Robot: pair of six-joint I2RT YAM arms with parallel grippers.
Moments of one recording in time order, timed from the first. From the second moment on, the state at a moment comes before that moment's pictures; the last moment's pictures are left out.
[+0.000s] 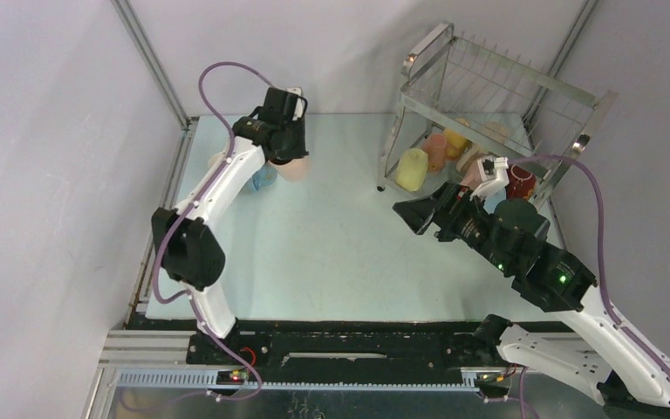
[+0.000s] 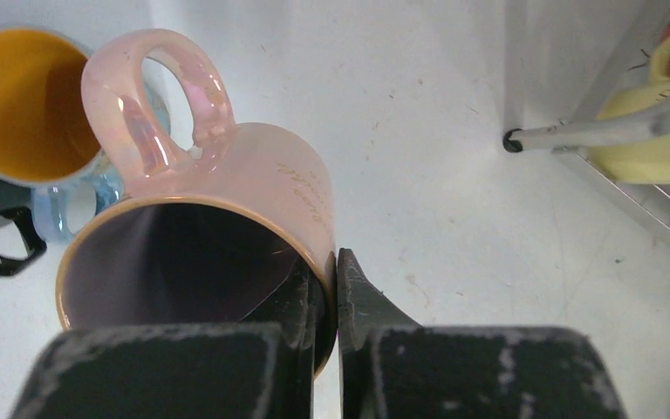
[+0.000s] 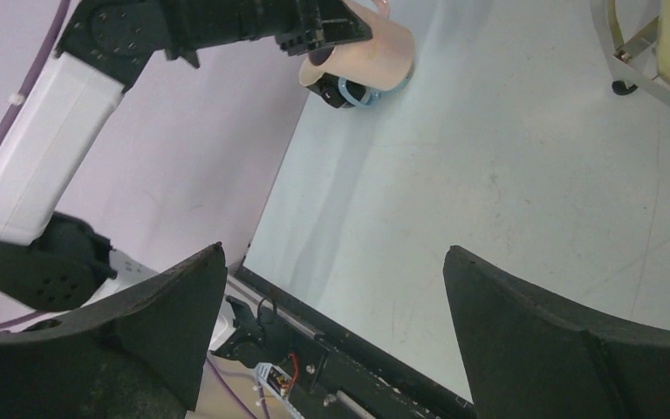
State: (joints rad) left arm -0.39 1.75 1.74 -0.77 -0.08 -0.32; right arm 0.82 0.74 1.07 -0.50 0.16 0.79
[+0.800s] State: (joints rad) left arm -0.37 2.21 2.09 -0.86 -0.13 -0.20; right arm 0.84 0.70 1.08 -0.59 0.17 0.76
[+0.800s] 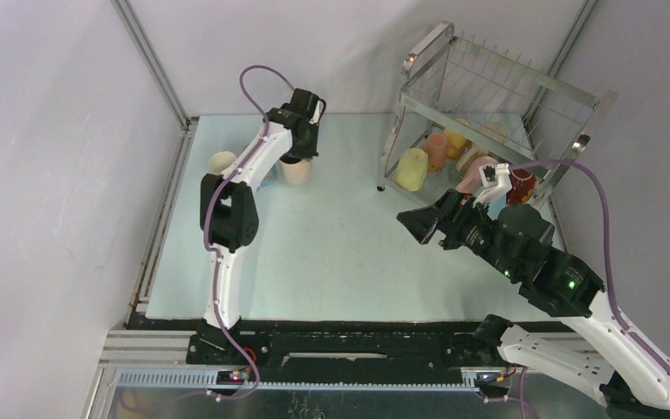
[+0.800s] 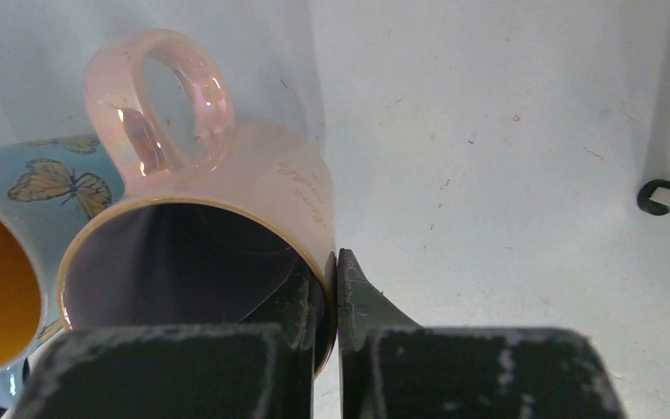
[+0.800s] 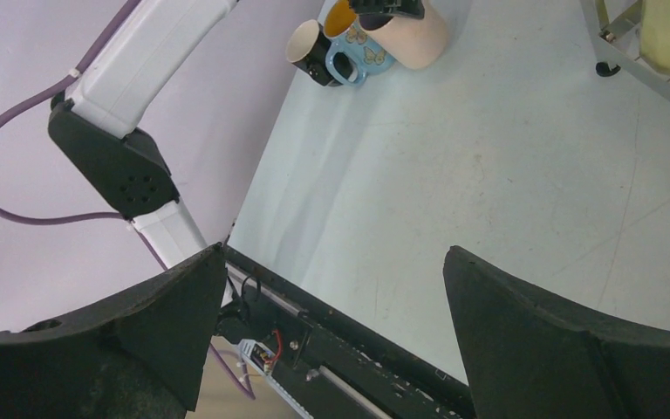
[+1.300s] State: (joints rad) left arm -0.35 2.28 2.13 -0.89 -0.11 -0.20; right arm 0.84 0.71 1.08 -0.59 0.16 0.75
